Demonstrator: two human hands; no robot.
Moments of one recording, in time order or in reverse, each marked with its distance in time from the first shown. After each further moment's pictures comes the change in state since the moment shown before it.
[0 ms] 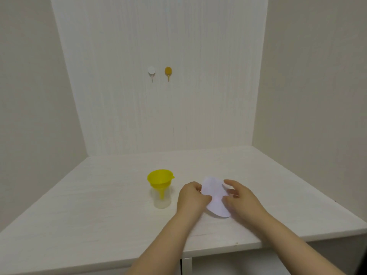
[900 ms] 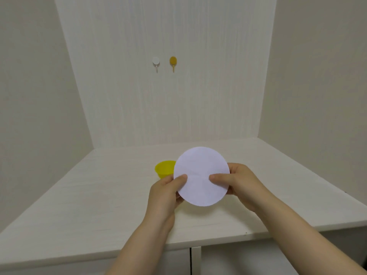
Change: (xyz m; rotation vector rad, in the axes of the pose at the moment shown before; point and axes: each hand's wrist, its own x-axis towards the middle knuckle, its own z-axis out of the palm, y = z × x) left_hand -0.048 -0.010 -0.076 -0.786 0.049 -0.083; right_hand -0.027 -0.076 0.003 0.508 -0.248 -0.100
